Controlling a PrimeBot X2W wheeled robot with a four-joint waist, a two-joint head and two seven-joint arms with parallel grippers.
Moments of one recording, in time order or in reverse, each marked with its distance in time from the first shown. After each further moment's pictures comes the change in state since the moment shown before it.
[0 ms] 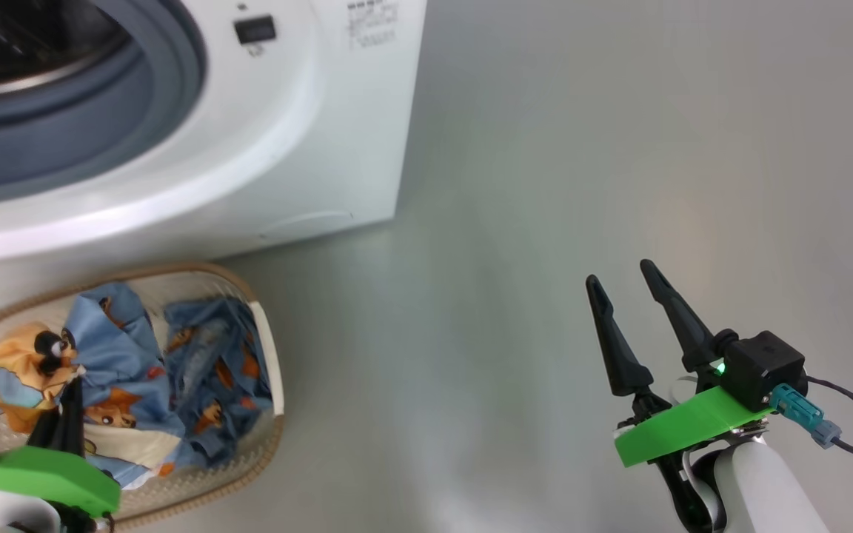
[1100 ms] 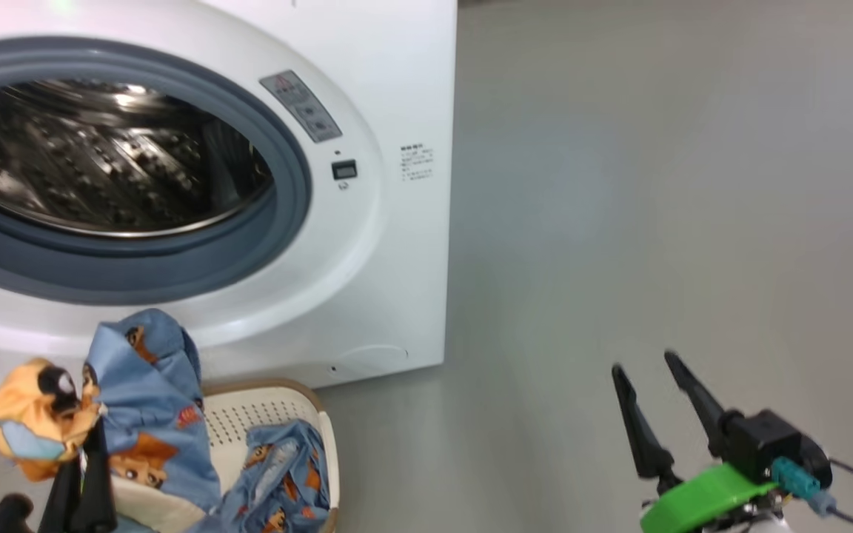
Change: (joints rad) left arm 0.357 -0.256 0.309 -0.528 0.419 0.000 0.000; right arm 0.156 -0.001 -0.067 0.044 -0.104 0.000 0.000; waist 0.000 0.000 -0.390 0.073
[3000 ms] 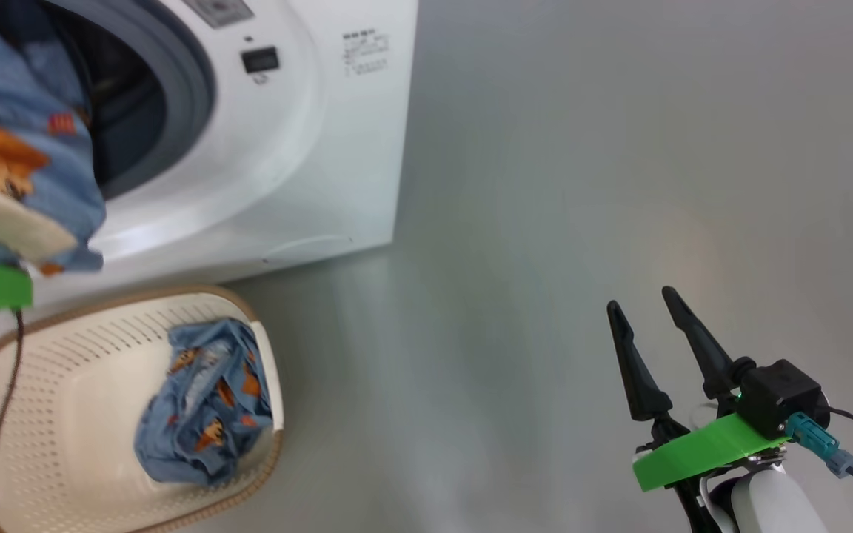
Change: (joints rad) left arm -0.592 0.250 -0.091 0.148 -0.038 0.000 -0.007; right arm -0.080 0.001 0.021 -0.070 0.056 0.000 0.000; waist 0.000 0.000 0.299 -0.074
